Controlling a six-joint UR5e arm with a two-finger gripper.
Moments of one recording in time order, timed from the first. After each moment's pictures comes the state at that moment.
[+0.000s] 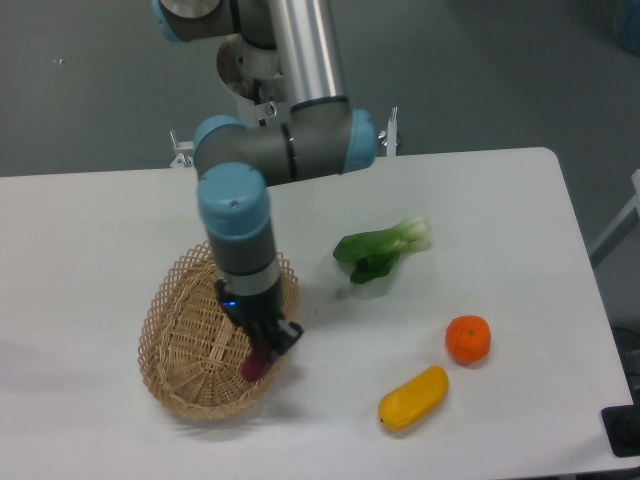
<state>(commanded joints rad) 2.31 -1.93 -1.63 -0.81 1.56 0.96</state>
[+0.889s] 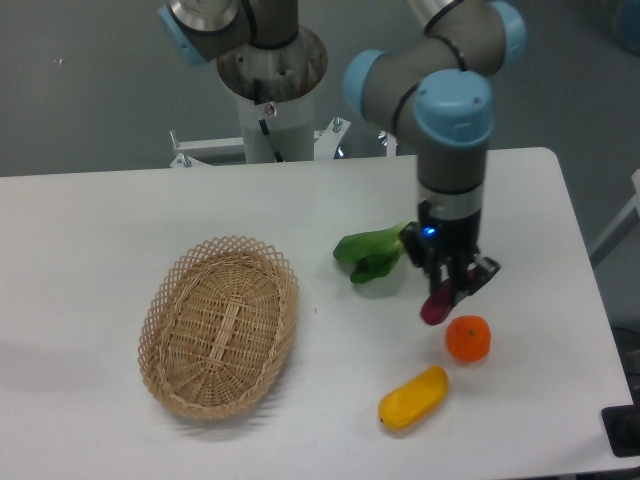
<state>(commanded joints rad) 2.67 -1.87 -1.61 -0.92 1.48 1.45</state>
